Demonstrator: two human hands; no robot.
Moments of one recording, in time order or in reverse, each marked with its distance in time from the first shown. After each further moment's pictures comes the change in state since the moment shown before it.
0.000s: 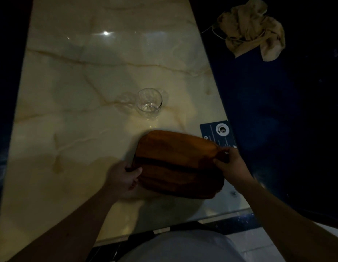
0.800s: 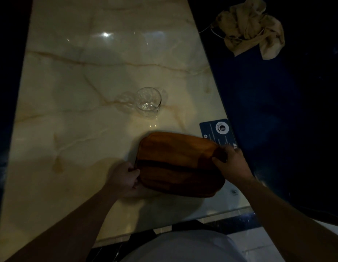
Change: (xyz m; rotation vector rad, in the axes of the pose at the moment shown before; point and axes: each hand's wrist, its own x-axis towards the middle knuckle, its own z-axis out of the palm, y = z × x) left_hand 0.006 -0.004 0.004 0.136 -0.024 -0.009; right_hand 0.003 0.001 -0.002 -0.401 0.068 -0.082
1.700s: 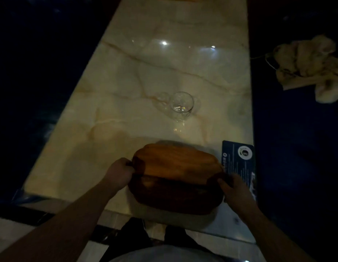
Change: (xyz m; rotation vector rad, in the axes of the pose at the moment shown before) left_hand -0.069 -0.006 -0.022 -0.168 0.191 -0.150; right_hand -0.004 0.004 0.008 0.117 -0.219 -0.142
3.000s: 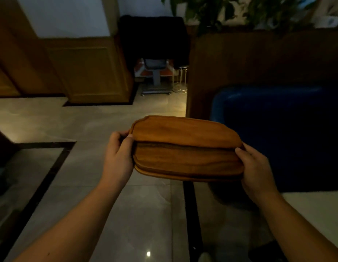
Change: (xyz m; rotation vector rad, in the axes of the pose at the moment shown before) left_hand -0.511 -0.445 -0.231 -0.963 1.668 0.112; right_hand -0.461 -0.246 0.434 0.125 -1.152 -0.919
